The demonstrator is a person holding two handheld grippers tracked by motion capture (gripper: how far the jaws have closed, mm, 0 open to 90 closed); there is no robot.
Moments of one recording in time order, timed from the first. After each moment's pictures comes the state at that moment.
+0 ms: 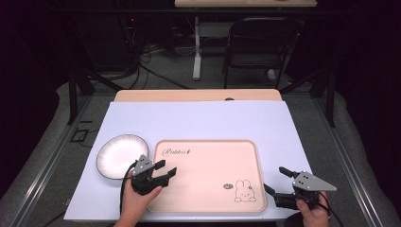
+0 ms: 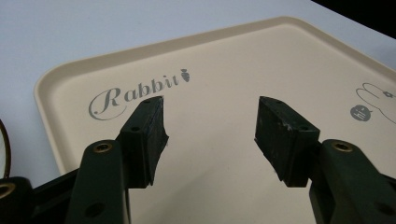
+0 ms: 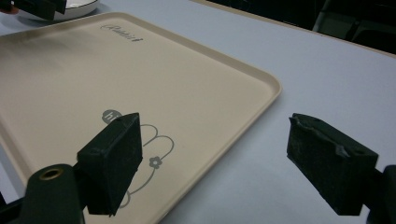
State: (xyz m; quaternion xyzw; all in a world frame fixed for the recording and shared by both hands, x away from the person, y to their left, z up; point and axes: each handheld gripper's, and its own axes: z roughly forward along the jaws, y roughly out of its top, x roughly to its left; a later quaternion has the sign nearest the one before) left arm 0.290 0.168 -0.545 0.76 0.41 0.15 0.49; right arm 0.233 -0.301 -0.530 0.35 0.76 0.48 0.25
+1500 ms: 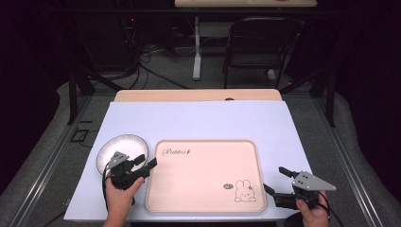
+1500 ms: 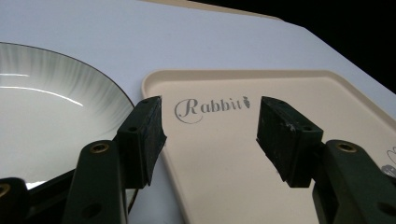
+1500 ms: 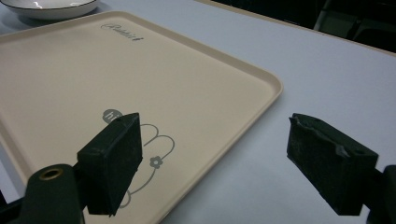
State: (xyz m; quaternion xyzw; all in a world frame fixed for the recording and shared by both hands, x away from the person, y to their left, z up) left arm 0.296 0.222 -0.537 0.67 0.52 0.15 0.51; right arm 0.233 -0.301 -0.530 0.35 0.76 0.48 0.25
